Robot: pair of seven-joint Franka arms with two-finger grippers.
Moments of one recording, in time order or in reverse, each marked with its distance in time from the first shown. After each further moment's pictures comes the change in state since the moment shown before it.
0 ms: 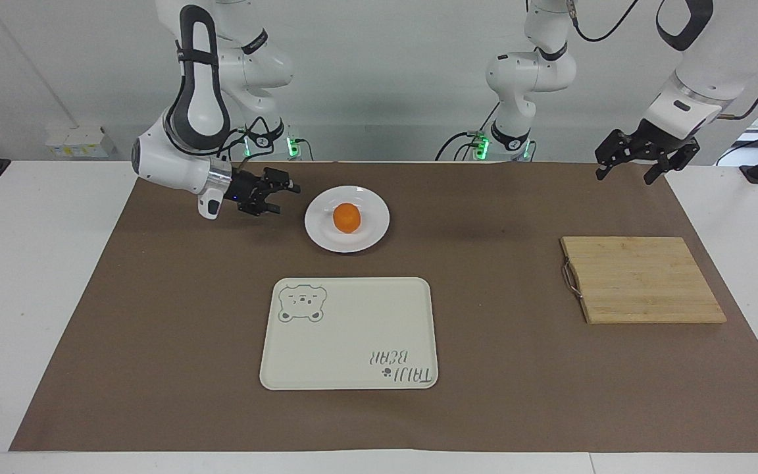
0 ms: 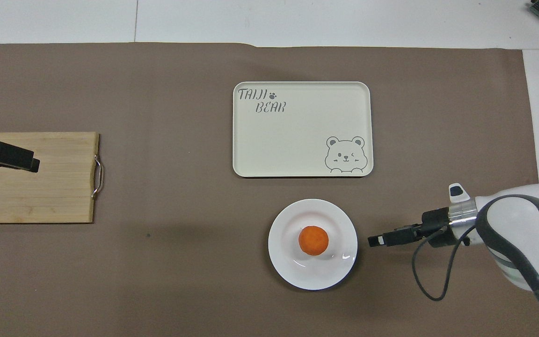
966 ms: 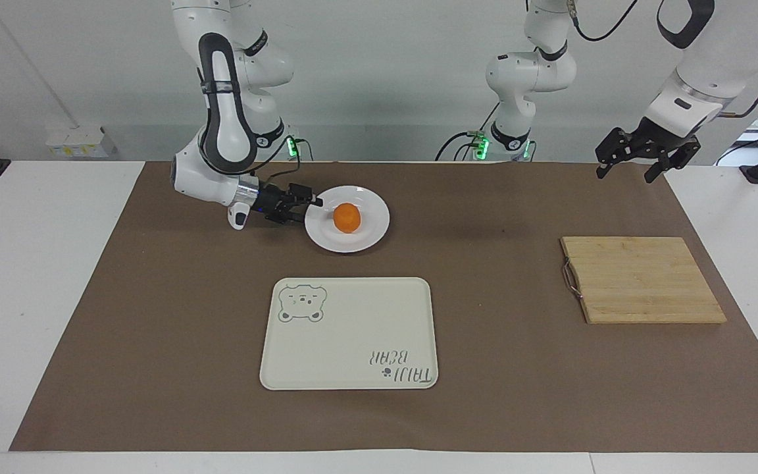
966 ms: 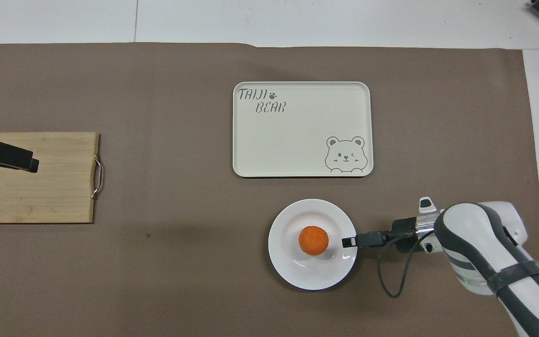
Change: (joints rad) left arm -0.001 0.000 0.000 0.003 0.000 -0.001 0.000; right arm 0.105 0.073 0.003 -0.093 0.187 0.164 -0.040
